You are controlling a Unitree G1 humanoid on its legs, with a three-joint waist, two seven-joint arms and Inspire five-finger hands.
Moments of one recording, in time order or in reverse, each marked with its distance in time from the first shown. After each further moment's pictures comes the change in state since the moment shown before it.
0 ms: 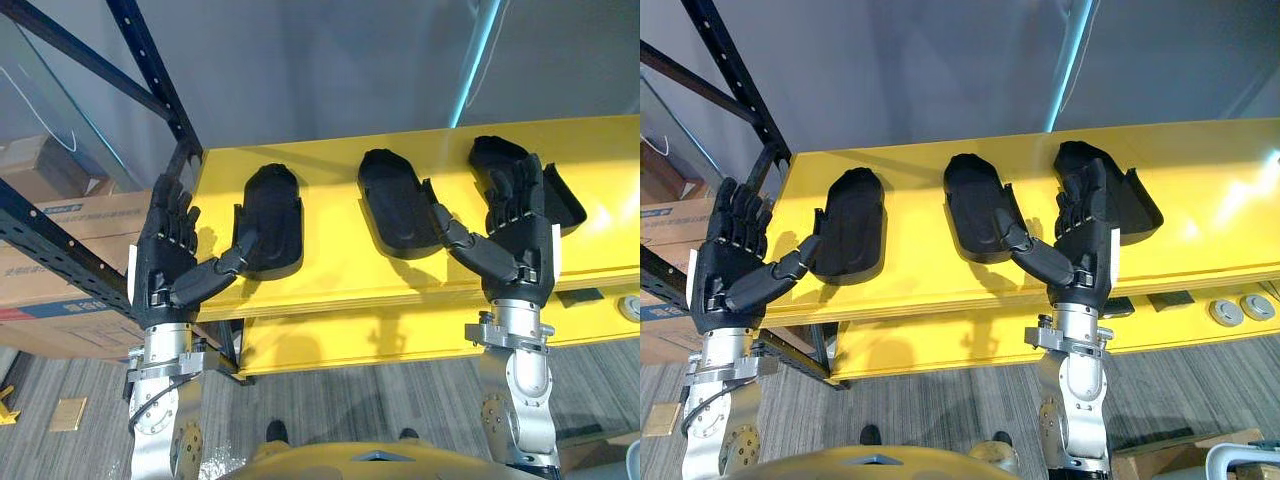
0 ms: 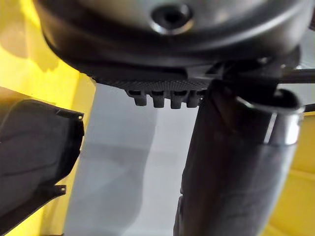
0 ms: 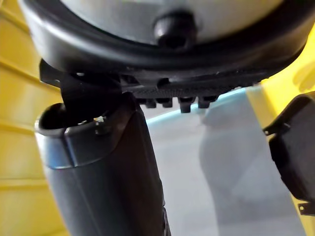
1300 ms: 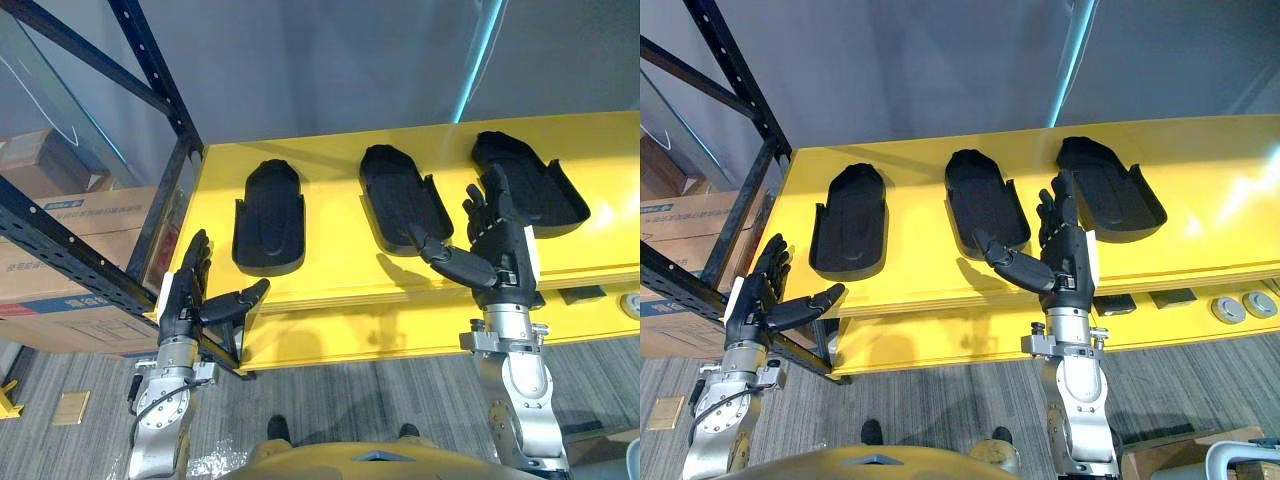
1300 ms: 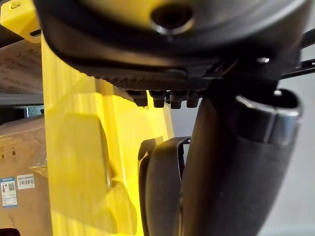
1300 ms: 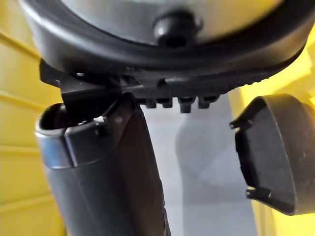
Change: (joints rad) left arm -0.039 0.089 0.013 0.278 0.296 0.150 0.071; right arm 0.029 -0.077 0.038 0.016 -0.065 0.053 0.034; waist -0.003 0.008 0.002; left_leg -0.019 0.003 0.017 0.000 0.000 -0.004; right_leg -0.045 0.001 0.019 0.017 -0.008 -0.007
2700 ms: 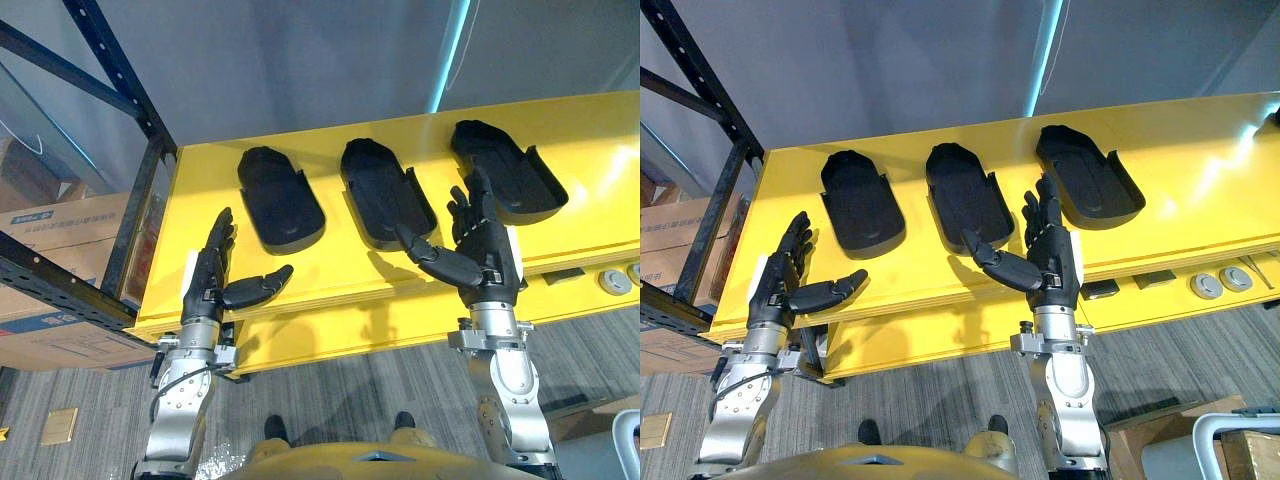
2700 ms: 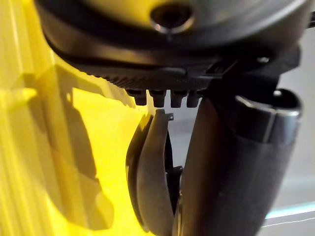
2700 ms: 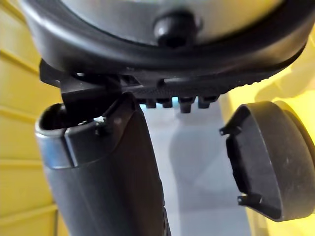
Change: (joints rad) left arm -0.015 0.016 -0.095 -0.137 0.010 0.021 0.021; right arm -0.027 0.026 0.037 0.024 0.005 -0.001 0.006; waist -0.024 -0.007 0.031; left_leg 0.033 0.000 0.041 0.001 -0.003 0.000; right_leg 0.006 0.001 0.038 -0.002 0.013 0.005
